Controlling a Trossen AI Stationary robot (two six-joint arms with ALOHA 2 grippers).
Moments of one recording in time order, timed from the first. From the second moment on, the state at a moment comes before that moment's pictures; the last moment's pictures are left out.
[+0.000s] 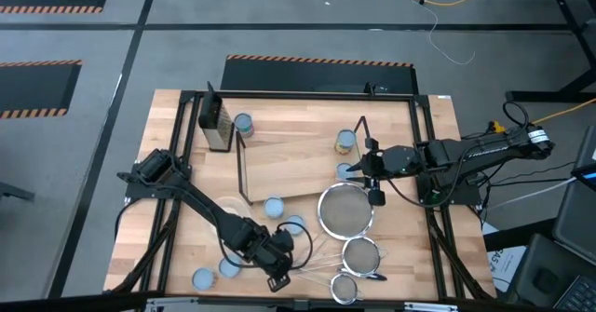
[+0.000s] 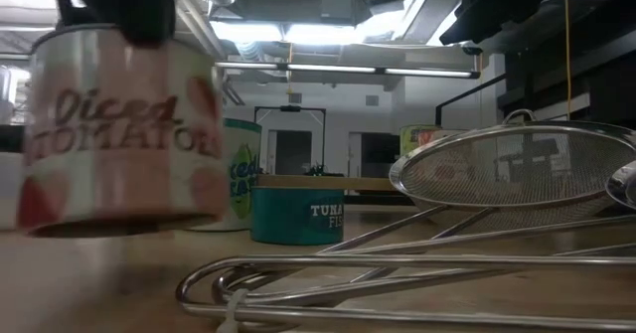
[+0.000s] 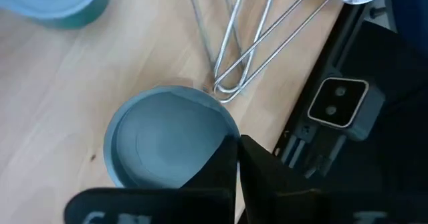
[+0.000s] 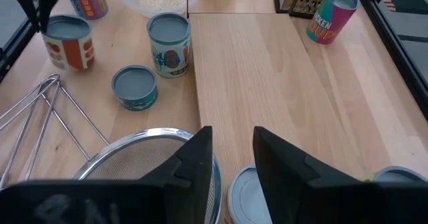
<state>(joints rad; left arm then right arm) -0.59 1.94 1.50 -0.62 -0.04 -1.14 0.19 1.02 0.80 -0.40 0.18 0.02</state>
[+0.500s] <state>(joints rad) -0.47 1.94 1.74 -0.67 -0.03 -0.82 0.19 1.02 0.80 -0.40 0.18 0.02</state>
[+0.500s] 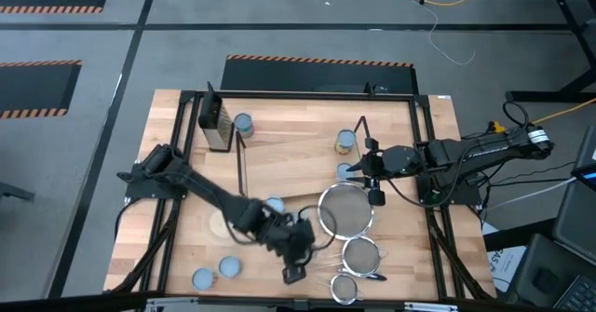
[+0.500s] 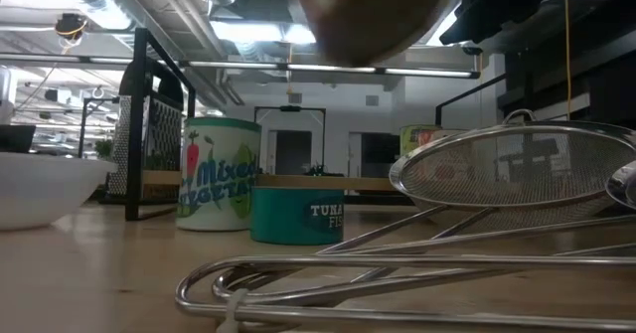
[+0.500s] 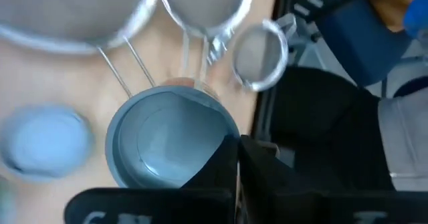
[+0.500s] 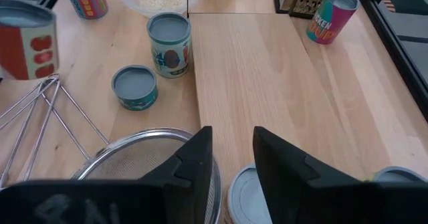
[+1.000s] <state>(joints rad) -0.16 1.94 1.91 -0.94 0.08 -0.42 0.19 0.86 0.80 -0.44 0.18 0.02</state>
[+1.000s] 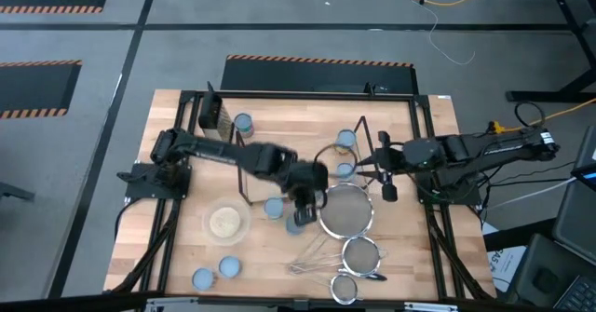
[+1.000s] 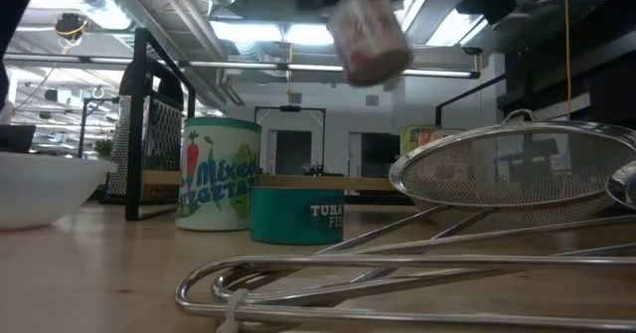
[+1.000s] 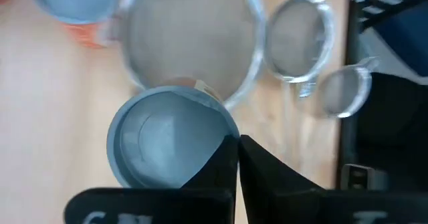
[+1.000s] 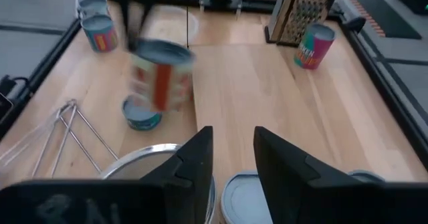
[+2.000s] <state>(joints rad) 0.27 2.01 1.91 -0.87 0.12 -0.05 0.19 0.81 0.80 -0.45 0.18 0.02</state>
